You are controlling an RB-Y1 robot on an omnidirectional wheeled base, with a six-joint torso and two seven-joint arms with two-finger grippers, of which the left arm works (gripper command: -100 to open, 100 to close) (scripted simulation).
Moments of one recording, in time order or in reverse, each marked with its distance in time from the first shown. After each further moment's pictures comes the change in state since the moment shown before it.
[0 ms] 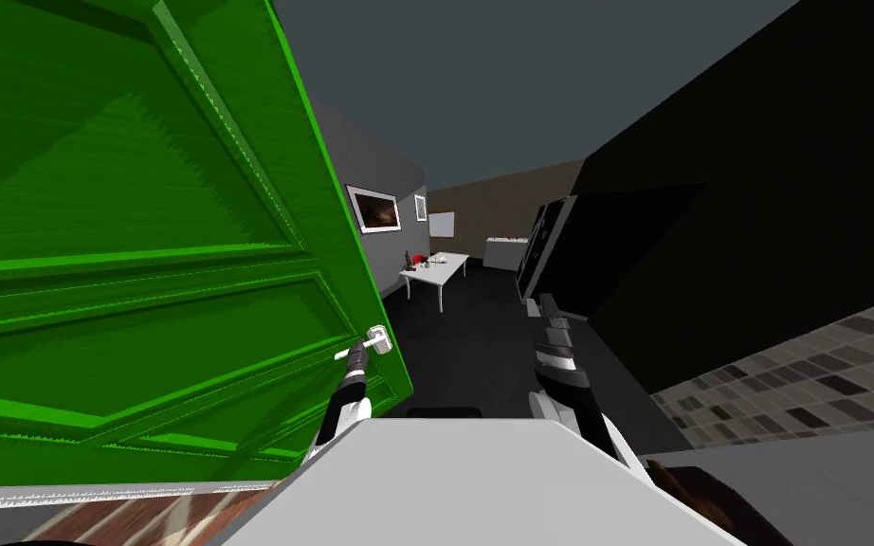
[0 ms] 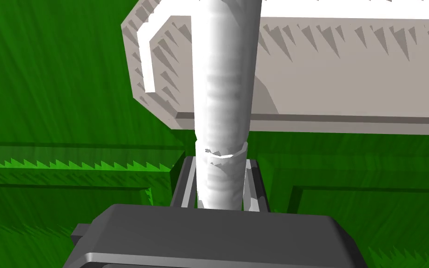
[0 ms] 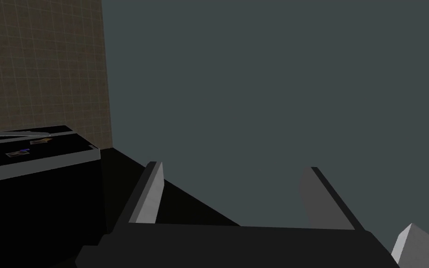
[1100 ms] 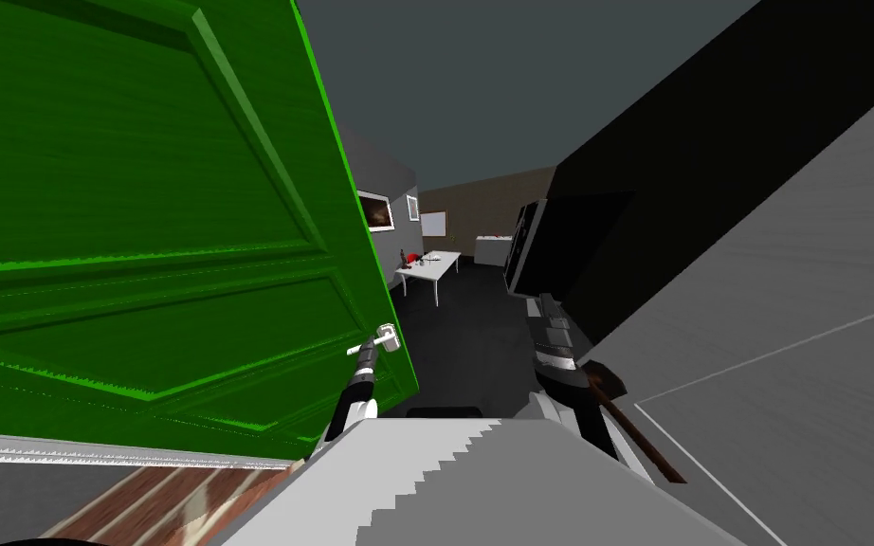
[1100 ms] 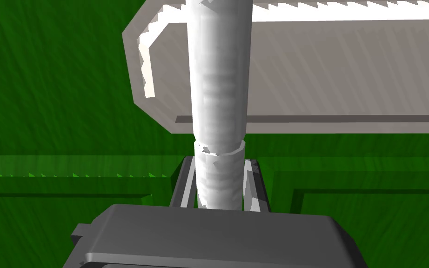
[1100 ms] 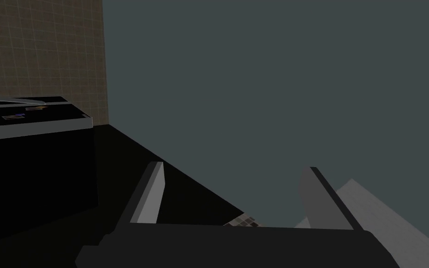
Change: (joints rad) arm 0.018 0.035 -0.110 -0.014 -0.029 -0.006 0.008
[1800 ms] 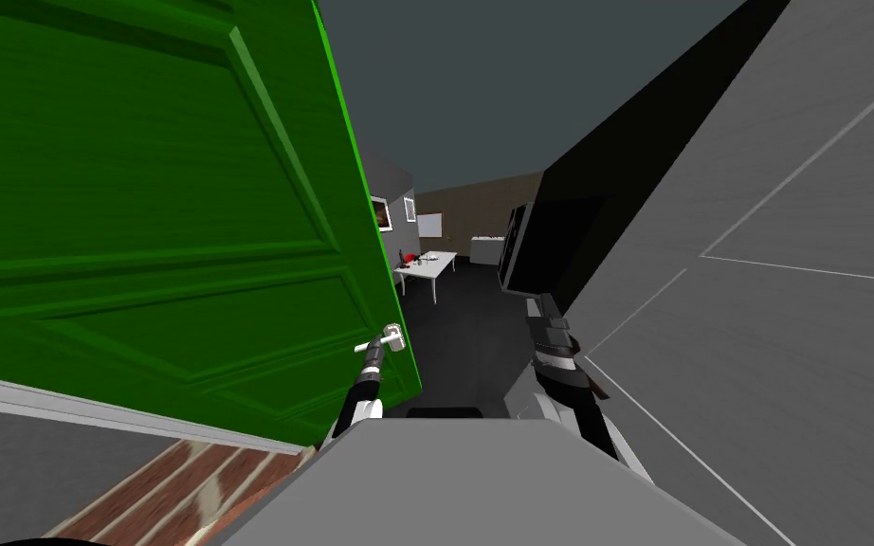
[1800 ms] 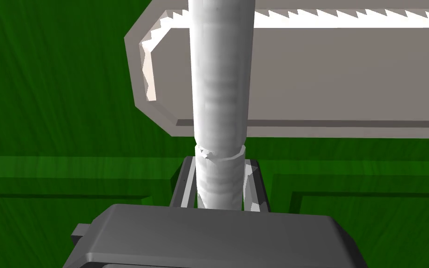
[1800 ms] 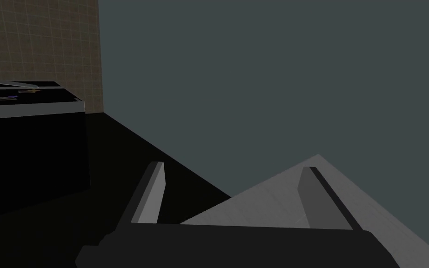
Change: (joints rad) arm 0.002 0.007 -0.062 -0.004 -0.017 0.005 0.007
